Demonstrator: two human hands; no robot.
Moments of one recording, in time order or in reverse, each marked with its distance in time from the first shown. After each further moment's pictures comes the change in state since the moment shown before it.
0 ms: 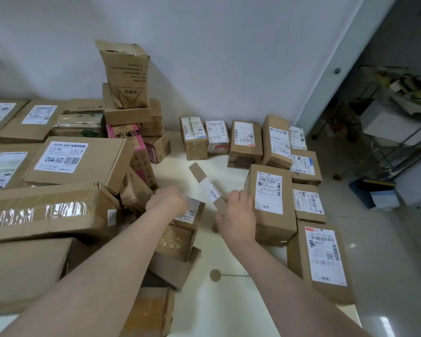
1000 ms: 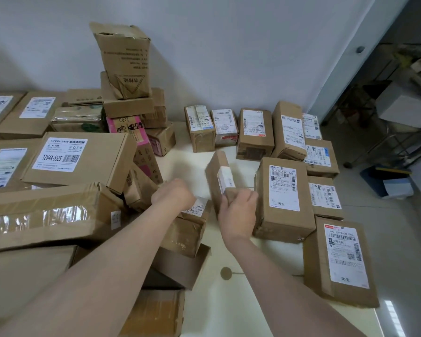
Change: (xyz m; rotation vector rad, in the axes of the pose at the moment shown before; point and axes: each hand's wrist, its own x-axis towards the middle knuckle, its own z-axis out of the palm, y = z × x) left_hand 0.007 0.004 -0.011 0.037 -0.025 -0.011; right_hand 0.007 -0.019 0.039 0.232 0.141 0.249
